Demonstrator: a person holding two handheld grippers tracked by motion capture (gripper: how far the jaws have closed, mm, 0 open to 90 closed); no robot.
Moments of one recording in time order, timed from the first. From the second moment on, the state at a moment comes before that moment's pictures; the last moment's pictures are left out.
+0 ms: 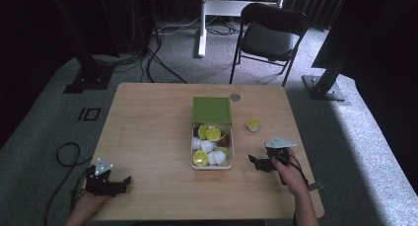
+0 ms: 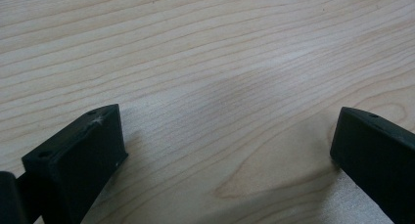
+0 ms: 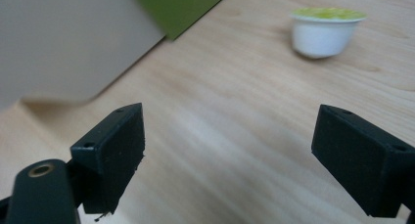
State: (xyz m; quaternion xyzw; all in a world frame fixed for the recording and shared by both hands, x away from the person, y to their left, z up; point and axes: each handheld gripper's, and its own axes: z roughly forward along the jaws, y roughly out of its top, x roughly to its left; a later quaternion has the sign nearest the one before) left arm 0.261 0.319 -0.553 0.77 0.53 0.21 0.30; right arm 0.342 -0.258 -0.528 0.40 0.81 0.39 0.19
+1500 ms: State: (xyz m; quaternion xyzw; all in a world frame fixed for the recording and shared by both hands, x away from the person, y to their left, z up) left arm 0.261 0.319 -0.553 0.77 0.53 0.21 0.30; right arm 0.272 -0.288 -0.557 0.22 0.89 0.39 0.07
